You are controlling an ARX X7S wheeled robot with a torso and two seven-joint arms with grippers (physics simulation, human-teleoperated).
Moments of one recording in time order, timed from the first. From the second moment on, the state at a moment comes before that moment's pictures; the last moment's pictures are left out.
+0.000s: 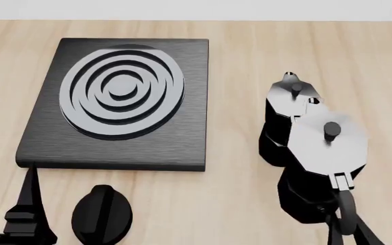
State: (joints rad) left arm -0.10 -0.45 0.17 0.76 -0.52 -0.51 -0.52; right arm -0.28 0.64 0.15 -0.81 0.57 0.28 0.24
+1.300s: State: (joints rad) left arm -0.10 -0.46 0.18 0.75 -0.53 -0.49 -0.53; right arm 0.21 0.59 -0.24 -0.80 0.56 0.57 0.22
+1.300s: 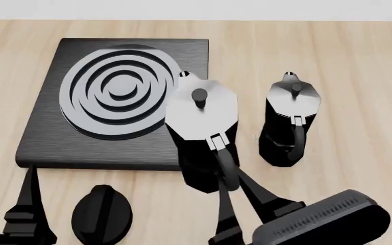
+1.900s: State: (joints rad) left arm -0.10 -0.46 0.18 0.75 -0.54 -0.48 -0.53; right arm 0.46 0.50 -0.33 -0.64 0.58 0.66 0.18
